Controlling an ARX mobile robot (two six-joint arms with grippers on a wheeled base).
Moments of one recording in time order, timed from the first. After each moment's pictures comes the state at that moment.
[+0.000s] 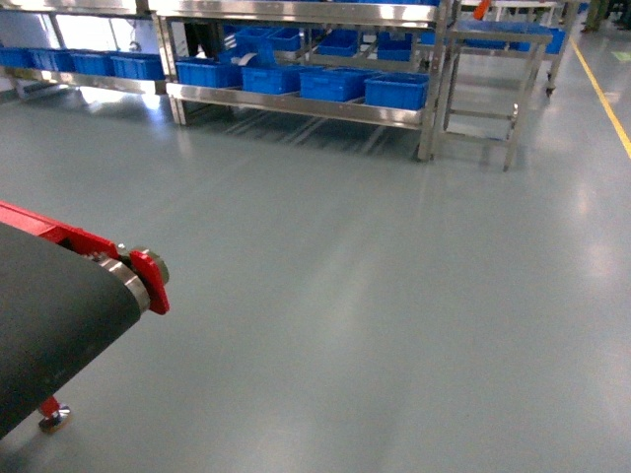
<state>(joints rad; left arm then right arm) 0.00 0.01 0.01 -0.01 0.00 -0.01 0.00 0.01 0.01 -0.01 0.00 0.01</state>
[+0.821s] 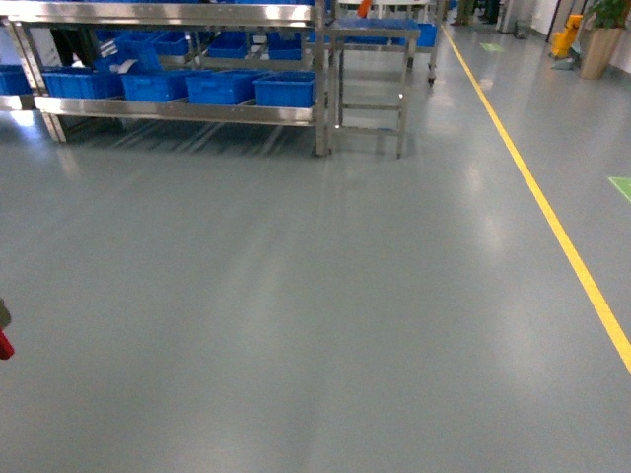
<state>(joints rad) 0.00 0.01 0.01 -0.01 0.00 -0.01 0.00 0.01 0.01 -0.01 0.00 0.01</state>
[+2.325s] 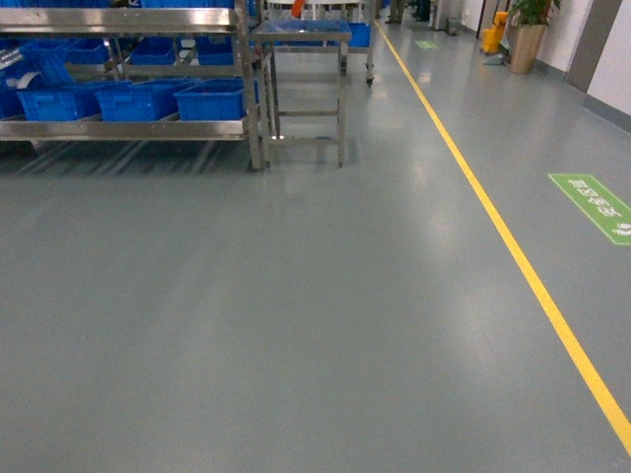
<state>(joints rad) 0.00 0.01 0.01 -0.01 0.00 -0.01 0.00 0.01 0.01 -0.01 0.00 0.01</state>
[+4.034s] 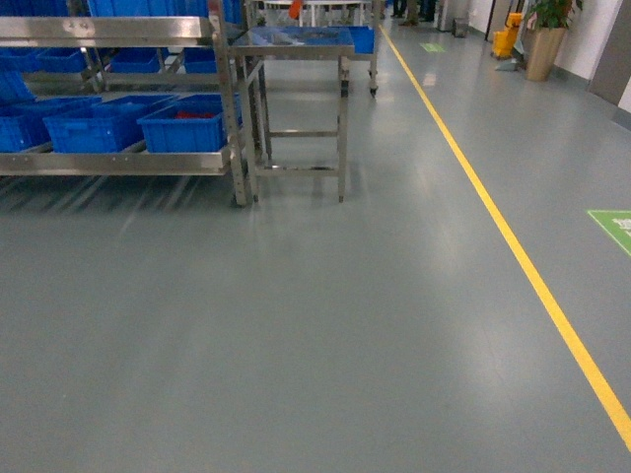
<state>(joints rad) 0.00 0.01 0.01 -0.01 0.00 -0.01 0.00 0.01 0.01 0.00 0.00 0.01</state>
